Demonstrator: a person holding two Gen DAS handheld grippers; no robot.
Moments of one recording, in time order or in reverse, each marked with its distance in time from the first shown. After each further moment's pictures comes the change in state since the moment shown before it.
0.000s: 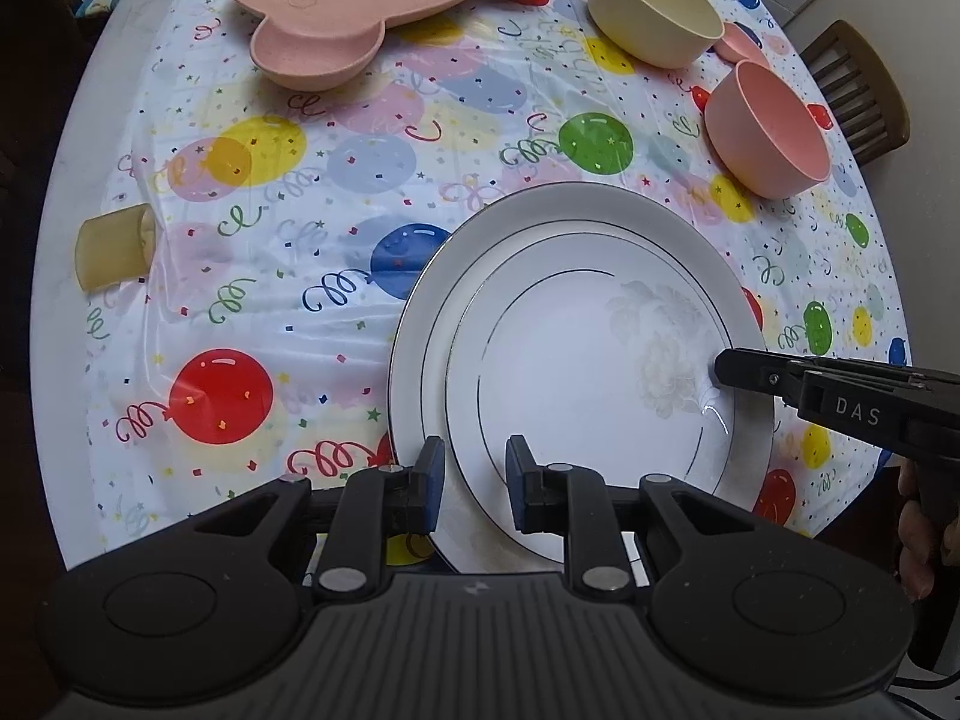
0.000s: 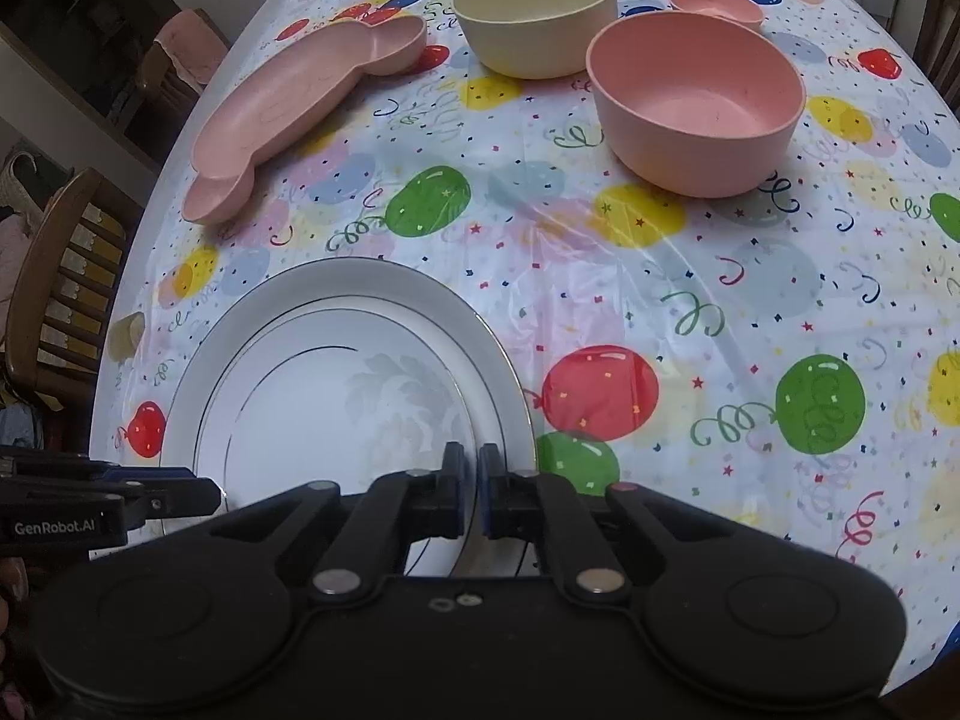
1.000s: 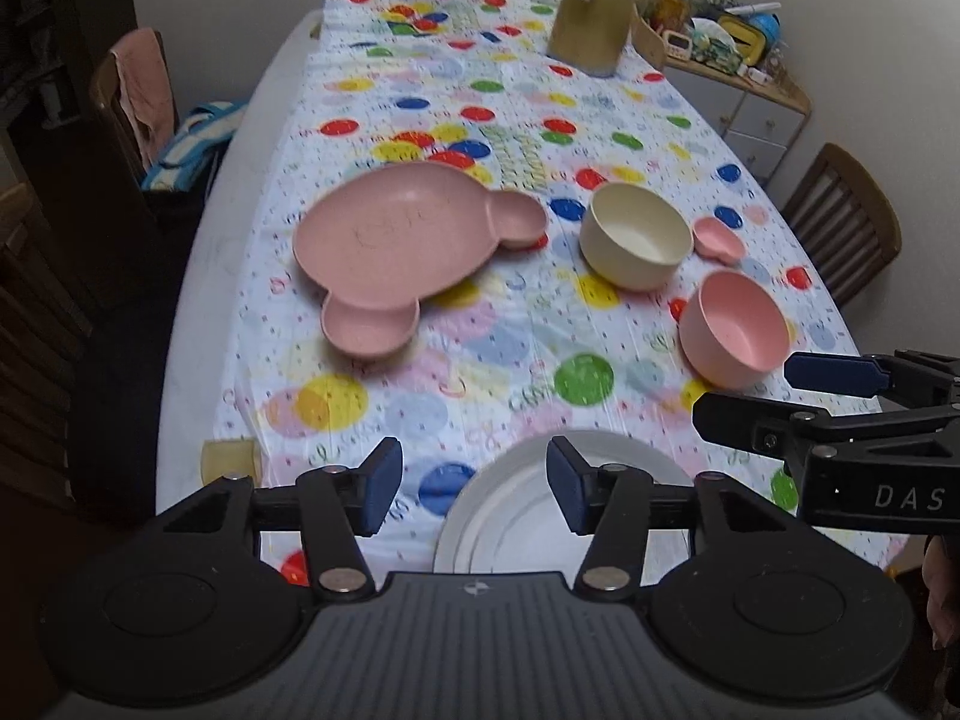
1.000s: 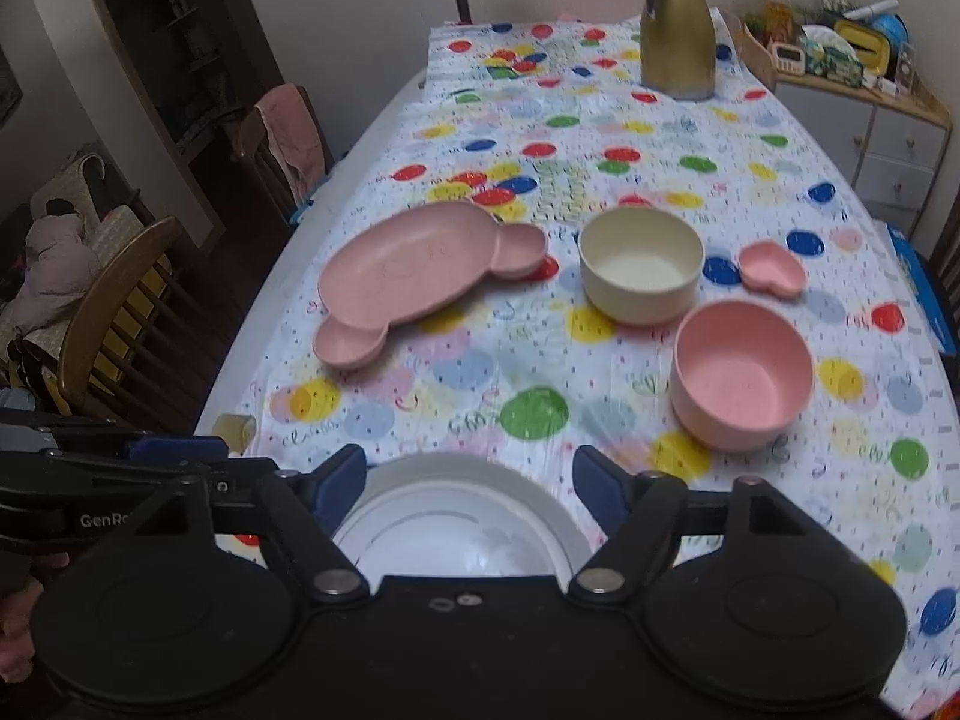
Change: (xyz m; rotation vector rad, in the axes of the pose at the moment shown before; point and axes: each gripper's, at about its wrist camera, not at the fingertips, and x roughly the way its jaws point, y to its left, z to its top) left arm -0.099 -0.023 0.036 0.025 -0.352 0.109; right arm -0.092 0.075 0.045 -0.220 -0.251 0.008
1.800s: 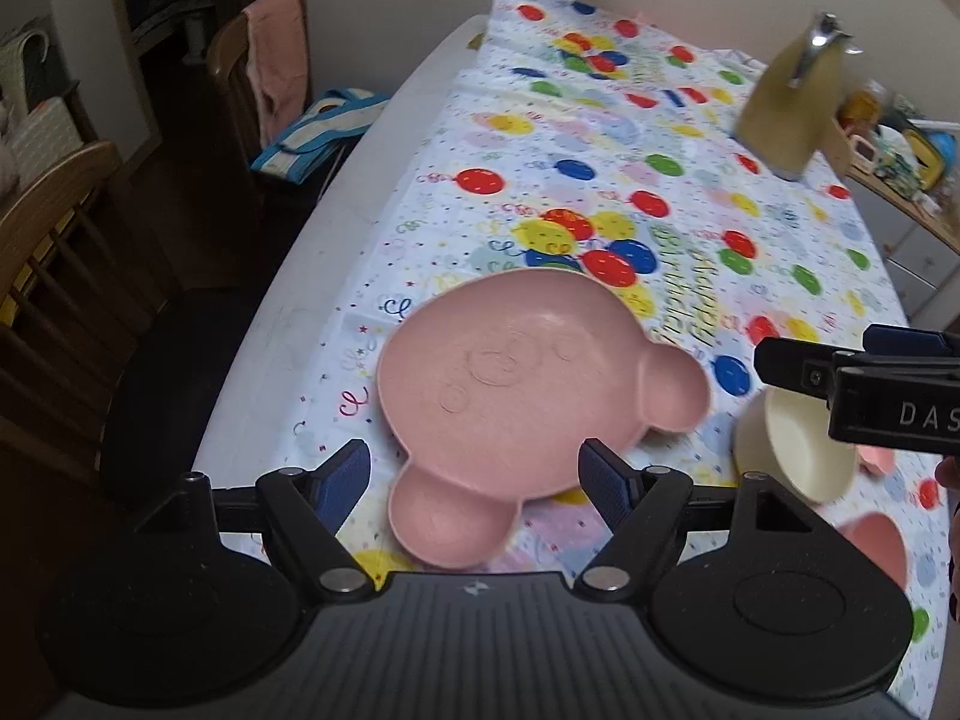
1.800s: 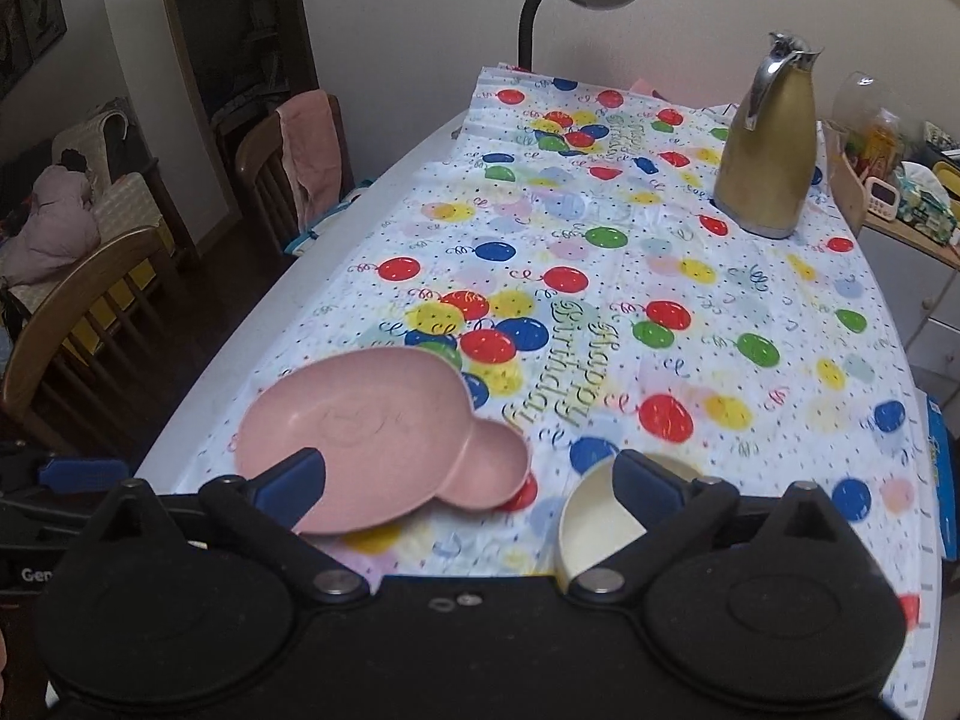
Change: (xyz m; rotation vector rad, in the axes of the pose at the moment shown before) left arm 0.096 0.045 0.108 -0.284 -0.022 0.211; right arm 0.114 -0.028 0.157 -0.217 -0.032 0.009
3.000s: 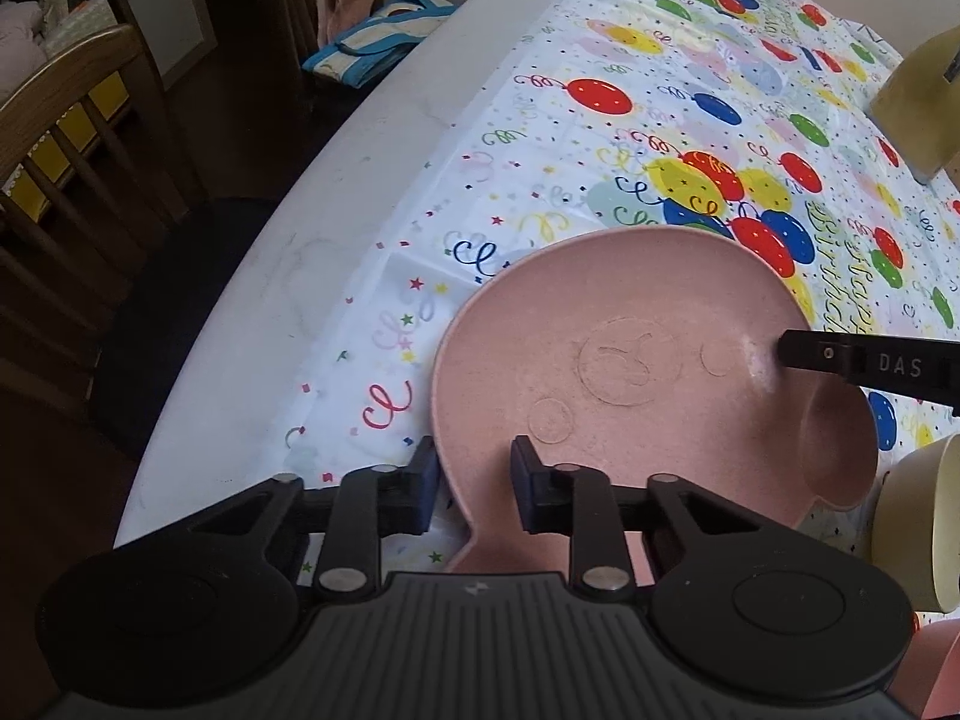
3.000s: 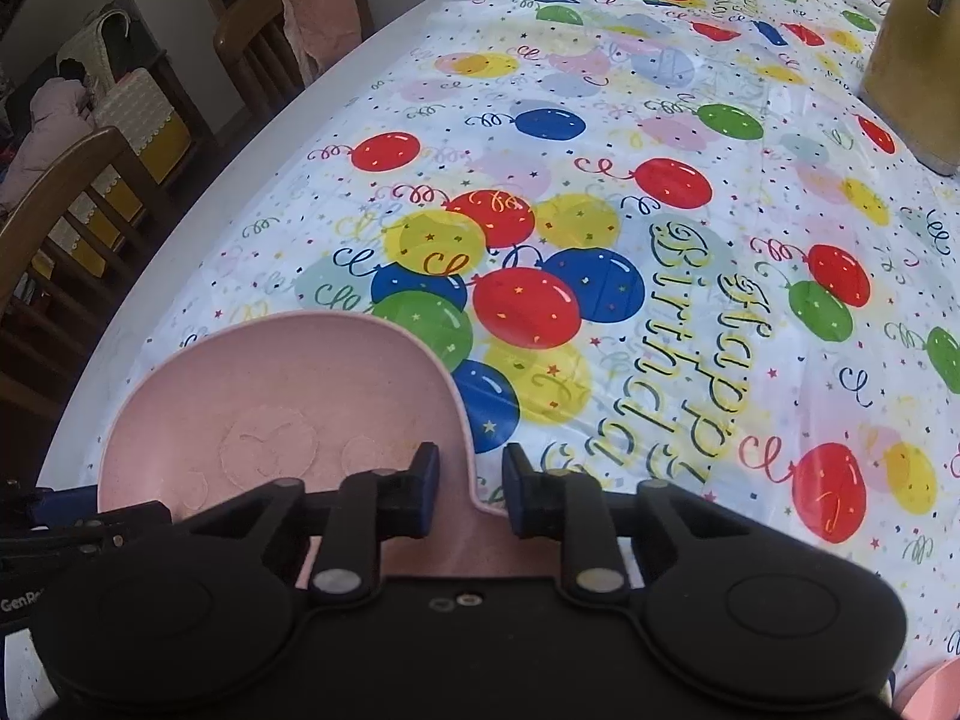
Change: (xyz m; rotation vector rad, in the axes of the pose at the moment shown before) left arm 0.112 0.036 0.014 -0.131 0.138 0.084; right arm 0.188 -0.014 0.030 -0.033 0.263 0.117
